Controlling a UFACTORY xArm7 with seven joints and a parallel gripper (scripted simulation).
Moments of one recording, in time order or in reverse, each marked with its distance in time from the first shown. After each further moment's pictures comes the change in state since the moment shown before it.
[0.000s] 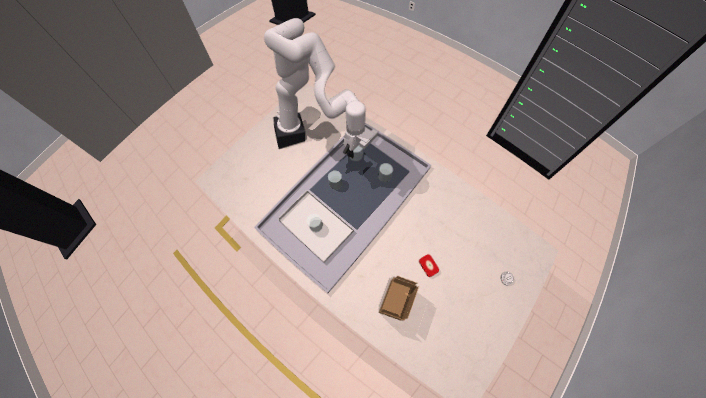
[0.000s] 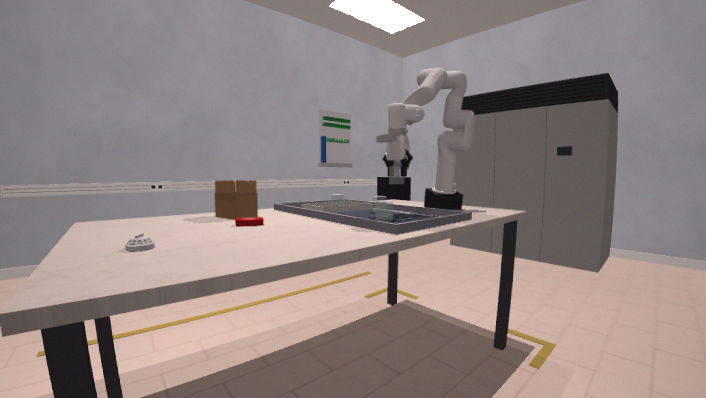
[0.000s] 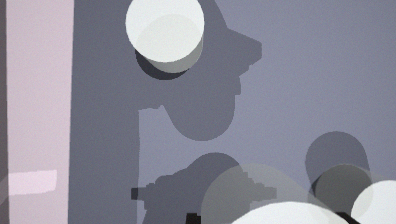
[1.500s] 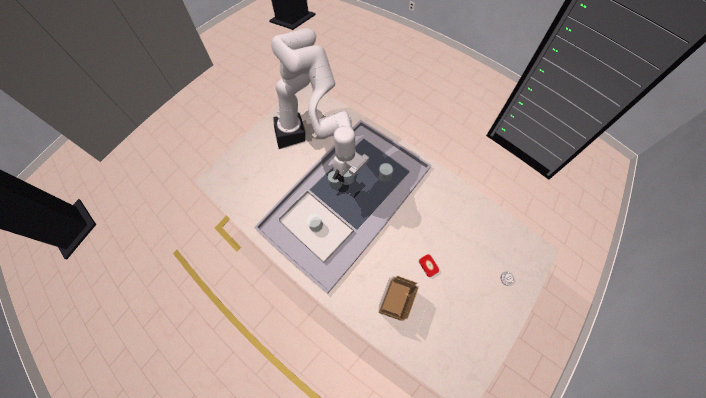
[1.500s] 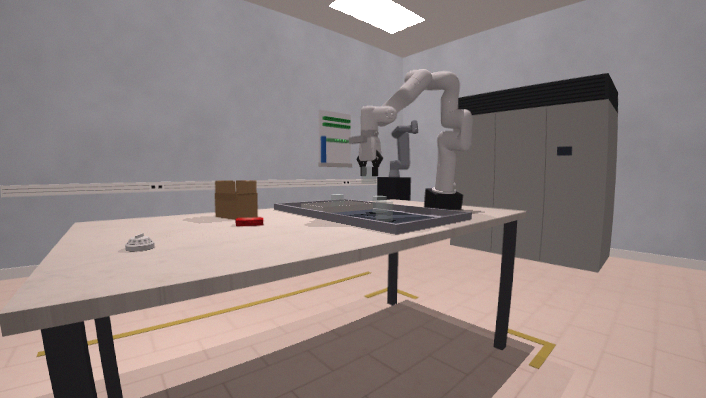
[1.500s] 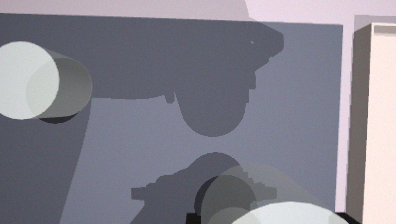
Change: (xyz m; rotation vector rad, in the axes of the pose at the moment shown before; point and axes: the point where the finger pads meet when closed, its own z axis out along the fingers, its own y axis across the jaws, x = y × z) arm 0.047 0.121 0.000 0.001 0.000 -0.001
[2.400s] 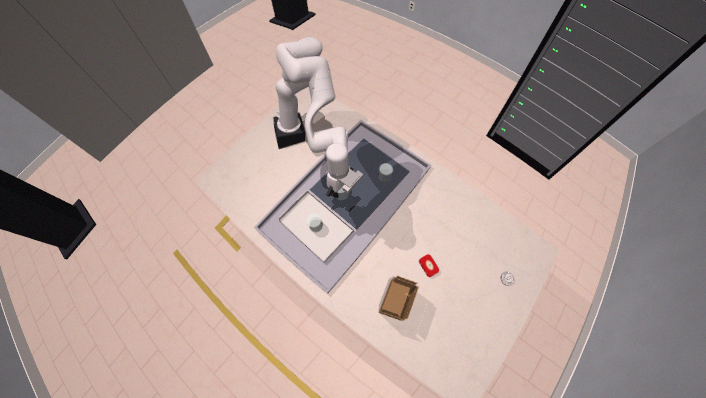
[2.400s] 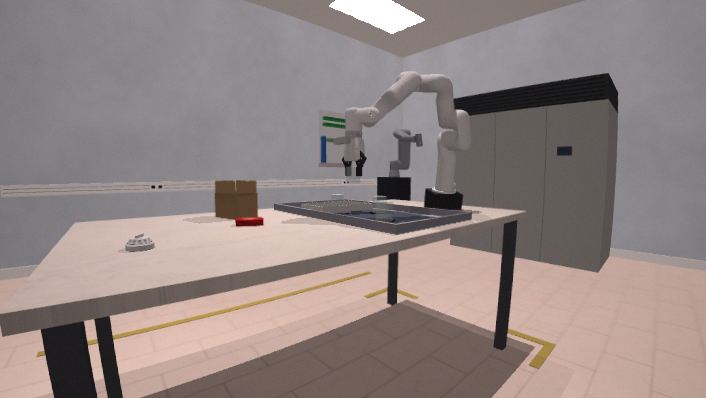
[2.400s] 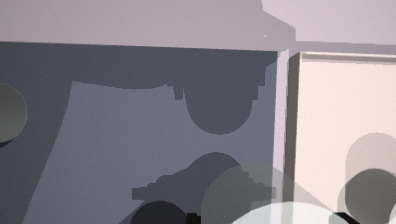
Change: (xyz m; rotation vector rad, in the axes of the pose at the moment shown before) arm 0.028 0.072 0.000 0.001 0.000 -0.001
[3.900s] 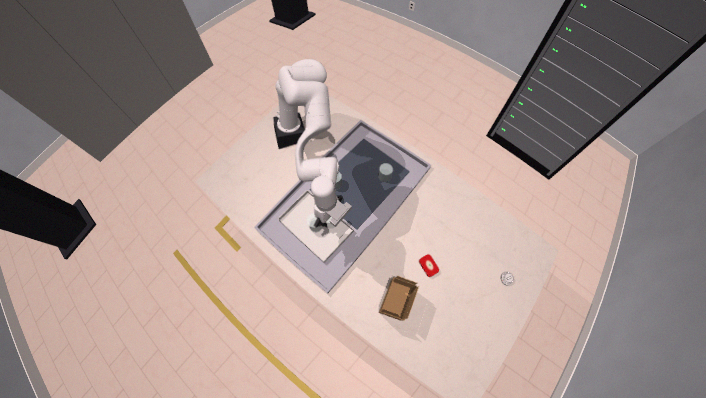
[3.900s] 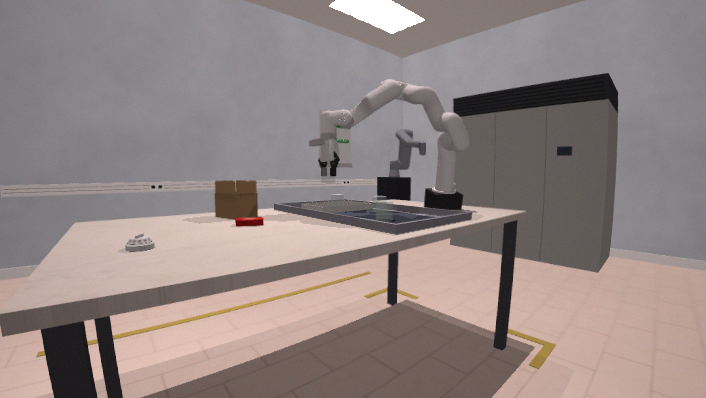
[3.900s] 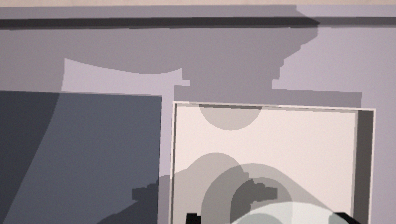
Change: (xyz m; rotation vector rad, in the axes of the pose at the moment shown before) arm 0.048 0.125 0.000 0.000 0.001 0.001
